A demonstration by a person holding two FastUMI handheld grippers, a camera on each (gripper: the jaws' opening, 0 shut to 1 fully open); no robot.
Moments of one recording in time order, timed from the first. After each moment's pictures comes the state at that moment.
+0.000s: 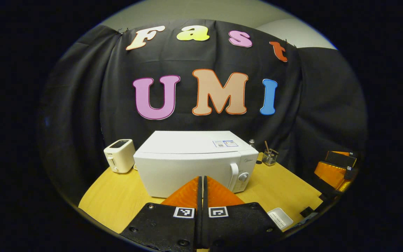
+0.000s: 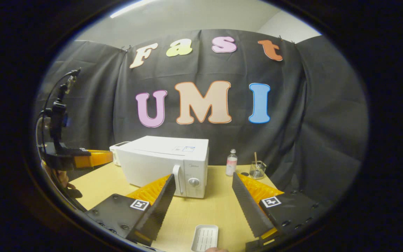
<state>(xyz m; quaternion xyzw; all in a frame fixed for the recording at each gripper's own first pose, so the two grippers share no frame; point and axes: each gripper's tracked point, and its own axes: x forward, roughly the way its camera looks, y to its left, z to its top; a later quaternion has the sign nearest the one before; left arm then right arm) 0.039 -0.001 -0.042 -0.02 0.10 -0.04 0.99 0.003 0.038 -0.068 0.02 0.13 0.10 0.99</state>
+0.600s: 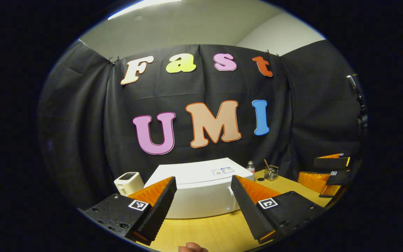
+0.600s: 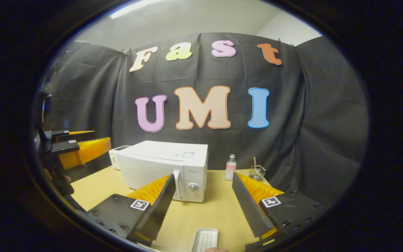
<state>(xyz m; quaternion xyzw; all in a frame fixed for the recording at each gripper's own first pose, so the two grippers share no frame) 0.018 -0.022 0.022 0.03 -0.01 -0.05 1.00 0.007 0.035 -0.054 0.02 0.11 0.09 0.99</state>
